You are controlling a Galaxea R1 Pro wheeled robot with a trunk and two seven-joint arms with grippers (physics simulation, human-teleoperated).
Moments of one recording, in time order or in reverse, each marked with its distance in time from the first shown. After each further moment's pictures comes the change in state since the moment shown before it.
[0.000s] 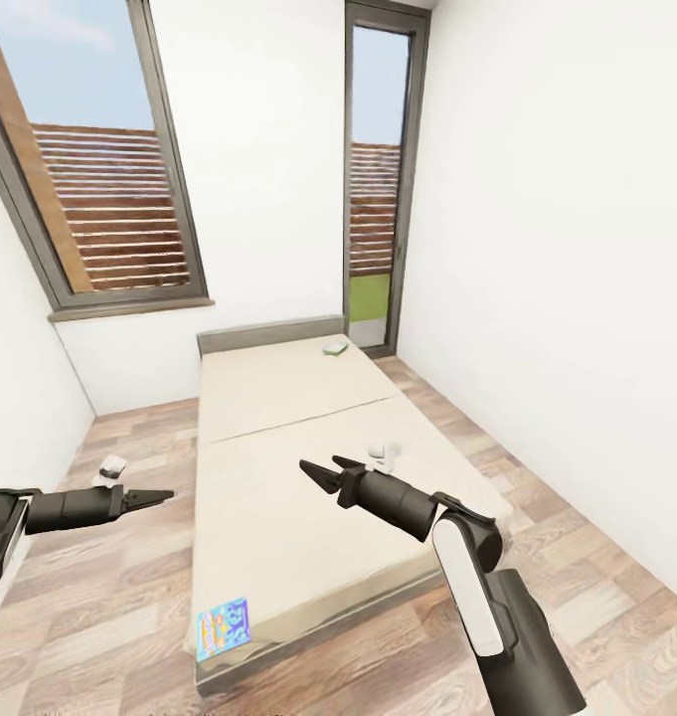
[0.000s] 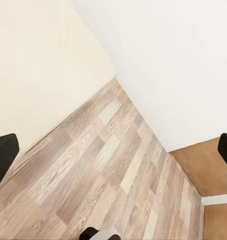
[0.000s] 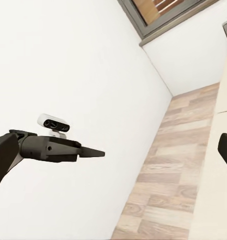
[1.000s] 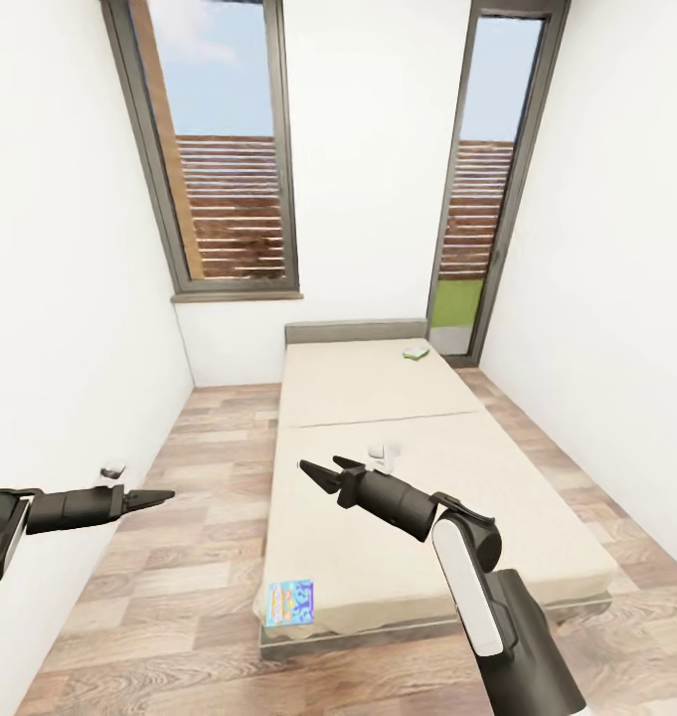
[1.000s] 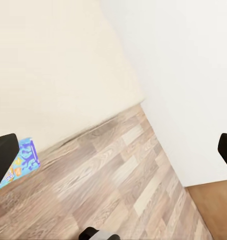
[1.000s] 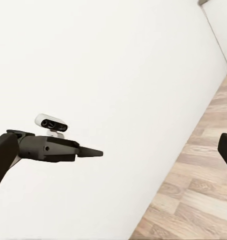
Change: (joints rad) left arm 0.000 -0.002 -0.001 0.000 0.000 0.000 0.000; right arm 0.000 0.000 0.000 0.002 0.001 0.002 -0.009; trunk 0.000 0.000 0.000
